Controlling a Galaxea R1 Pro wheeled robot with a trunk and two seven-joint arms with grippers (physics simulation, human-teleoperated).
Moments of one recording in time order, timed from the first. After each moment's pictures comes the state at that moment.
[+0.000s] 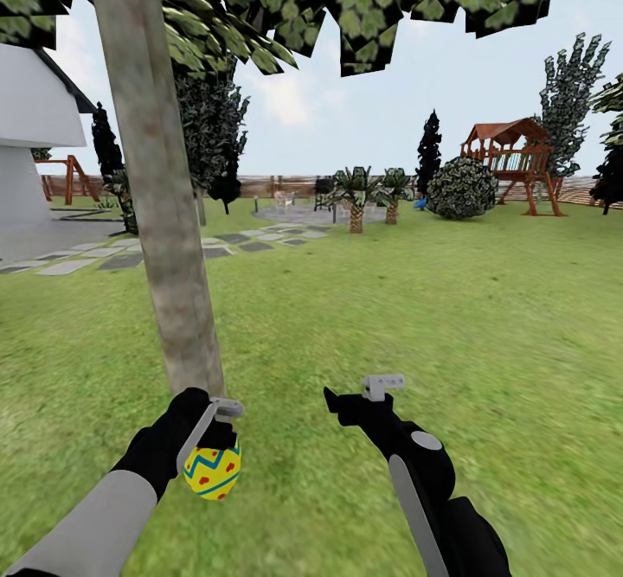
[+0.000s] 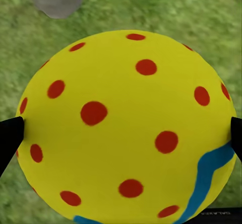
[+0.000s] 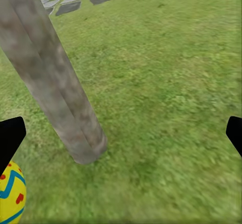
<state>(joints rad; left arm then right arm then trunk) -0.69 0.04 -0.21 -0.78 0.14 1.04 0.08 -0.27 0.14 0.22 -1.58 -0.17 0.62 -0.04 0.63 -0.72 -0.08</state>
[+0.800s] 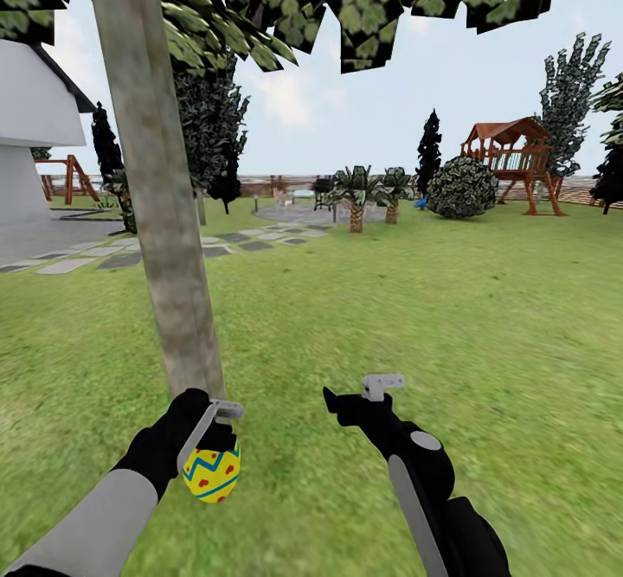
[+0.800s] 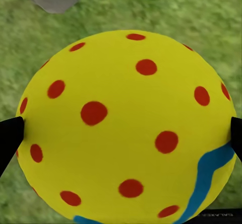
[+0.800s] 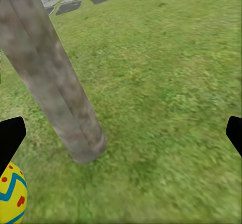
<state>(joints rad) -0.70 0.04 -0.21 -0.76 0.14 1.04 0.08 -0.27 0.14 0.23 -1.58 -0.17 0.62 -0.04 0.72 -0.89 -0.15</state>
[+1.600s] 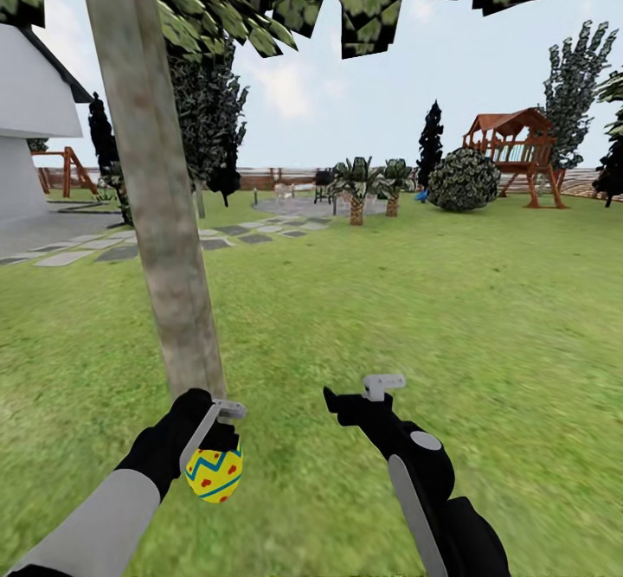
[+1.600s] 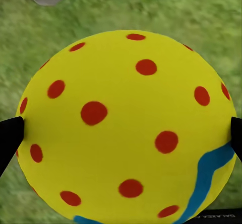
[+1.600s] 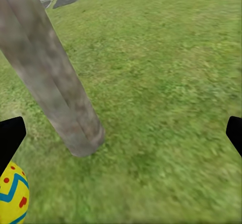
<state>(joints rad) -0.70 0.03 -0.21 -0.76 0.13 1.04 0.08 -0.27 0.14 0.22 -1.58 -0.17 0.62 -0.05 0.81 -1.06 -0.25</state>
